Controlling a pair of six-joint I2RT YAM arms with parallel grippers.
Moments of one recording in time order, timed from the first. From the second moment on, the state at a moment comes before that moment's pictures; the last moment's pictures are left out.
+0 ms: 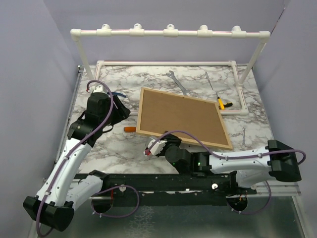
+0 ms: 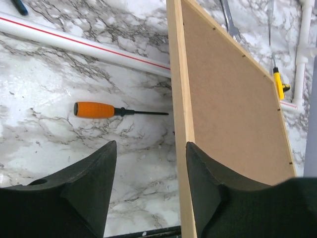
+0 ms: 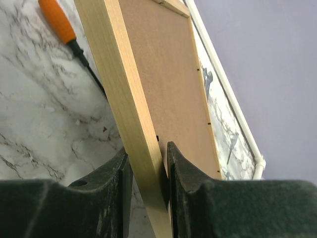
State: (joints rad) left arm -0.34 0.94 1.03 -0.69 -0.02 -0.68; right arm 1.44 1.36 0.75 0.23 0.86 -0.55
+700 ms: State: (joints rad) left arm -0.33 0.55 0.88 -0.74 -0.37 -0.84; right arm 1.44 1.29 0.99 -0.05 0.68 -0.41
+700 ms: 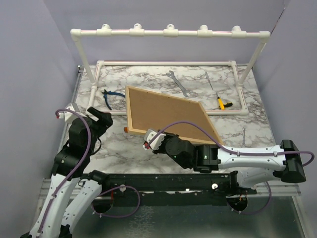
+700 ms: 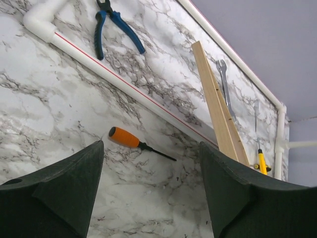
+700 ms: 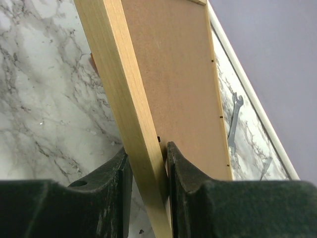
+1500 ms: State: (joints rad) left arm -0.32 0.88 0.81 -0.52 -0.33 -0.96; right arm 1.44 1.28 1.09 -0.32 0.59 -0.29
